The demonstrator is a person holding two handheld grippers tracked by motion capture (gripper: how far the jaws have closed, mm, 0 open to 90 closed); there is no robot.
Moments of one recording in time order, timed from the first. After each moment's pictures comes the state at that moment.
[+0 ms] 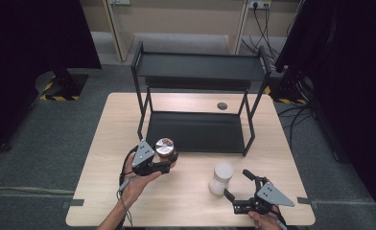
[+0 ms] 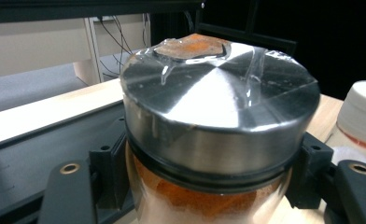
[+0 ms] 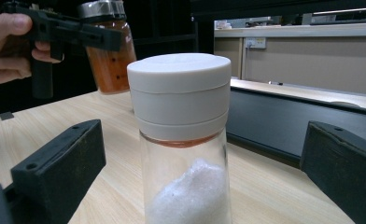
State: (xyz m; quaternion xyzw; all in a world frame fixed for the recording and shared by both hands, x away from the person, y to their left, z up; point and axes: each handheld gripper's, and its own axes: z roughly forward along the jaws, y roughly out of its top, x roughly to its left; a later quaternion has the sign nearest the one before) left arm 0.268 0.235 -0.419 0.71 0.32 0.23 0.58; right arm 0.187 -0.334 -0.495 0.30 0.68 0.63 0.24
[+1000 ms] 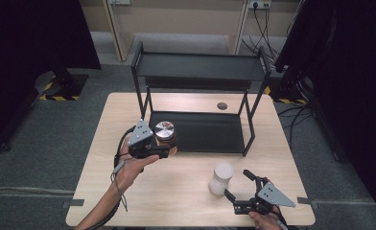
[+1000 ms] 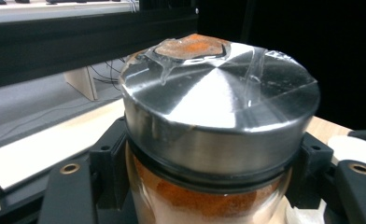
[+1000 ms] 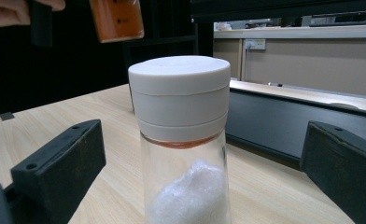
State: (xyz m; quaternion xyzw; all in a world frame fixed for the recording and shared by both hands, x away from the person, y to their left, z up) left arm 0.293 0.241 -0.346 0.73 0.31 0.22 0.57; right arm 0.186 -0.335 -0.495 0.30 0.68 0.63 0.24
